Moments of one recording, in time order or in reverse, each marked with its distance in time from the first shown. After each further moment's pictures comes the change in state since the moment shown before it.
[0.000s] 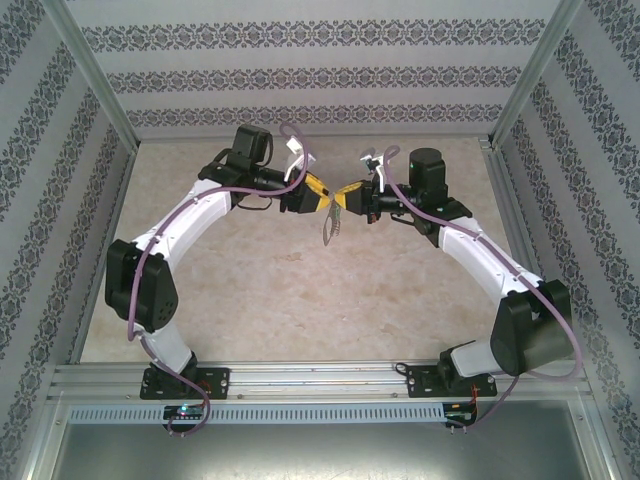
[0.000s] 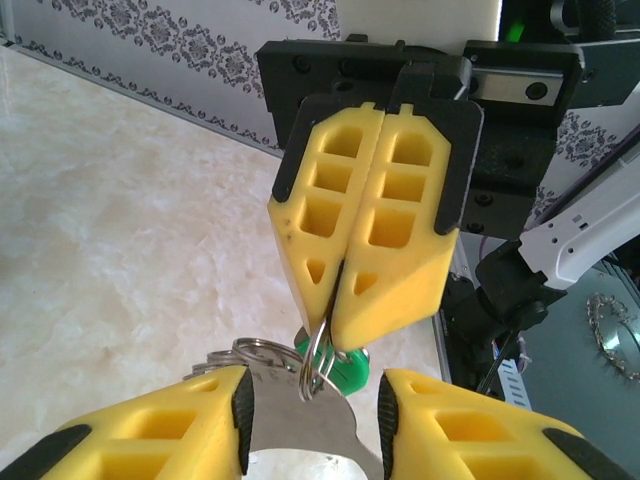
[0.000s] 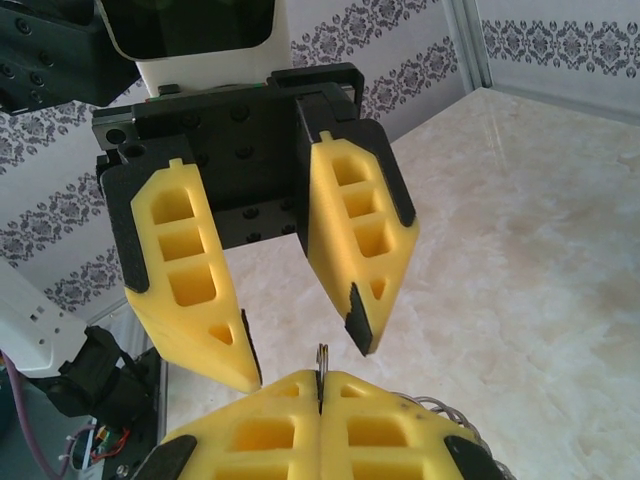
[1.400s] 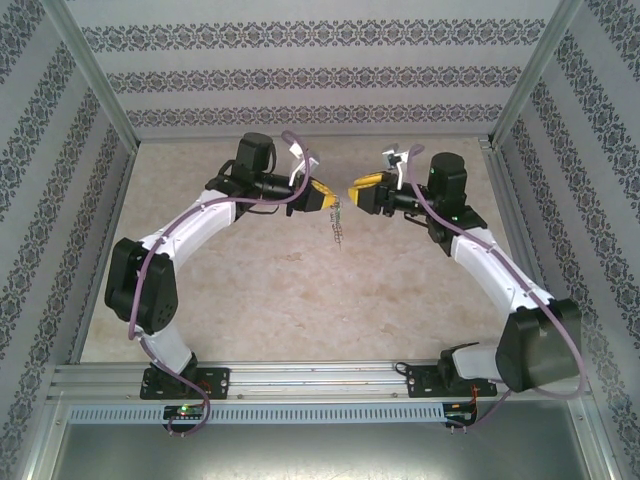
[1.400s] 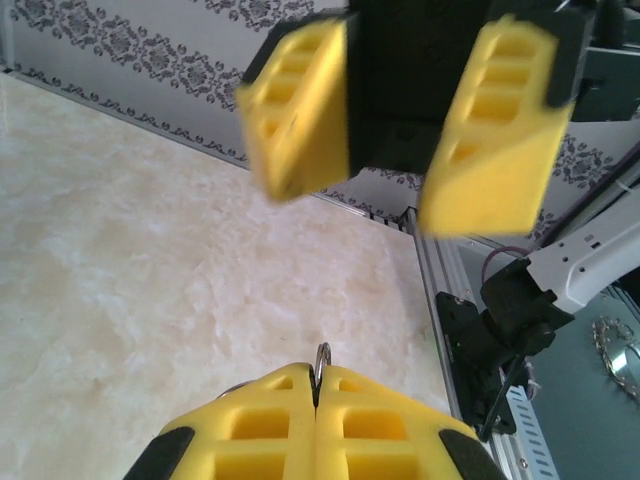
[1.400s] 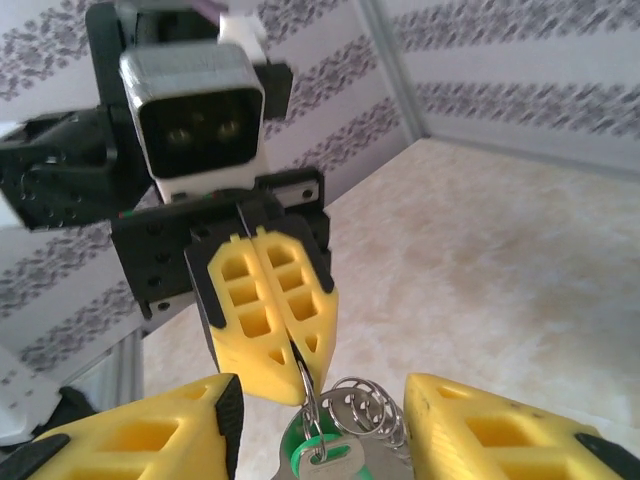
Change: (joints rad) left arm -0.020 -0.023 -0.167 0.345 -0.004 -0.185; right arm -0.082 -0.119 -0.107 0.140 0.069 0.138
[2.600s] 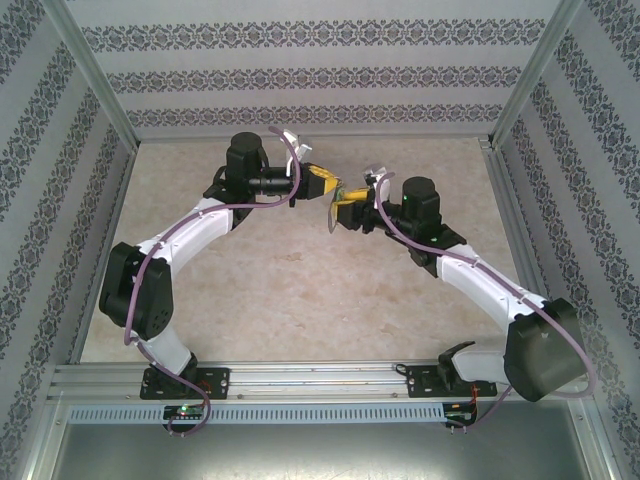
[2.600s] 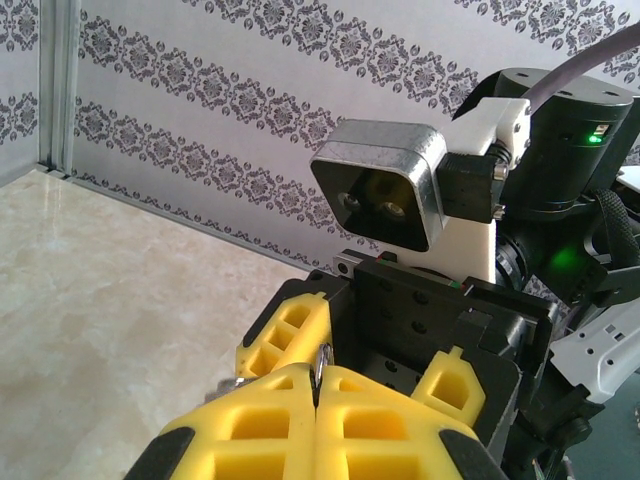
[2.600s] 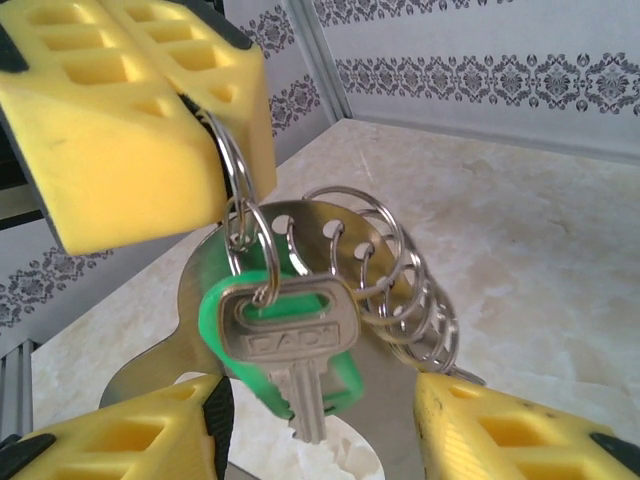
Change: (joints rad) left arm 0.000 -0.037 -0.073 0.390 -0.057 -0.262; right arm 0.189 -0.011 -0.118 0.063 0.364 -0.037
